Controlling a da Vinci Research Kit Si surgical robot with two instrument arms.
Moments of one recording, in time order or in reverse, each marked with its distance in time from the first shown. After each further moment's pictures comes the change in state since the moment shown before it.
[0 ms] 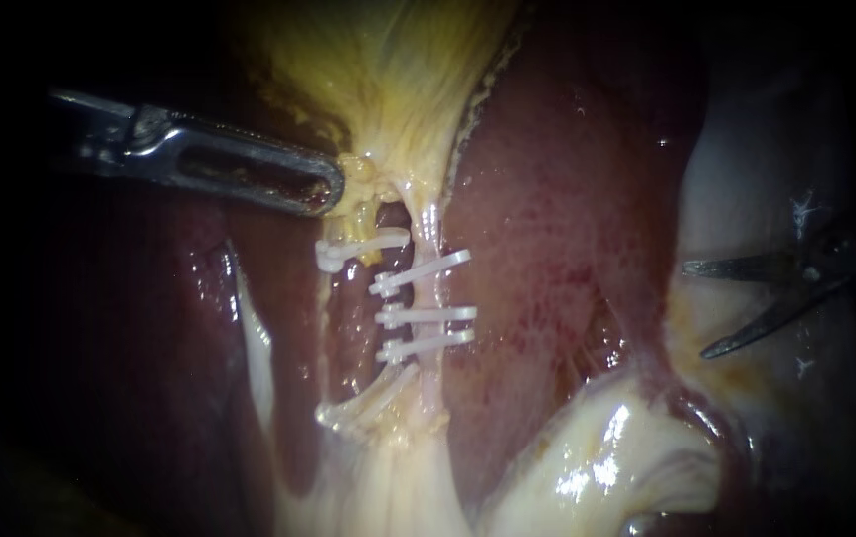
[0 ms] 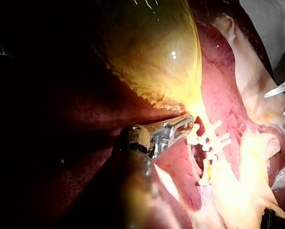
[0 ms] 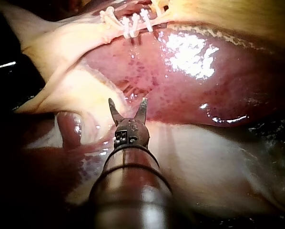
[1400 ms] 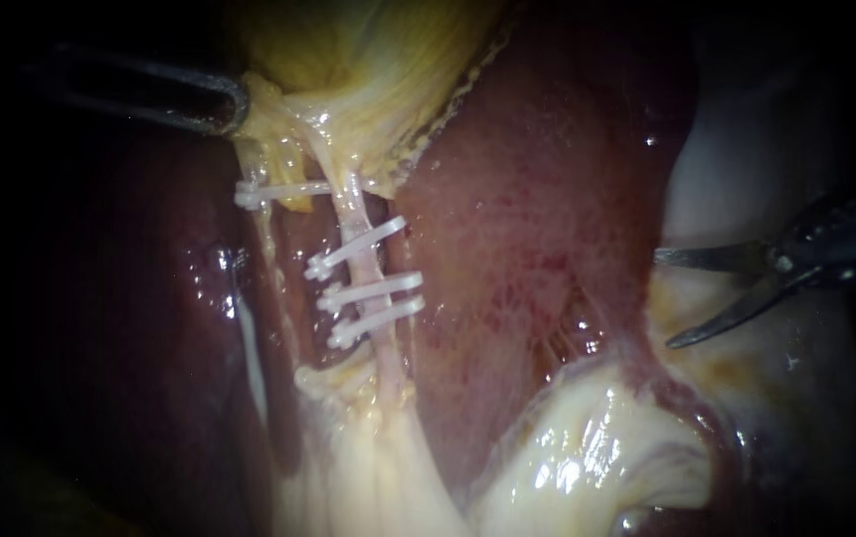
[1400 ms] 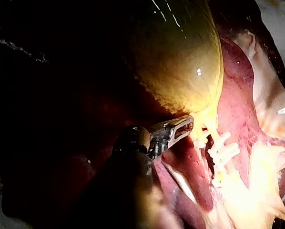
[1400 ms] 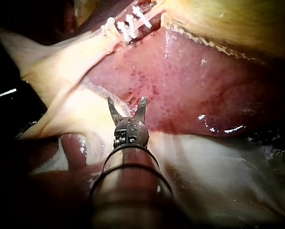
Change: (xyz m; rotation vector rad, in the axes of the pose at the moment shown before) right arm 0.005 0.000 0.001 0.086 -0.005 0.104; left arm -0.004 0.002 -0.008 -0.064 -0.043 -0.034
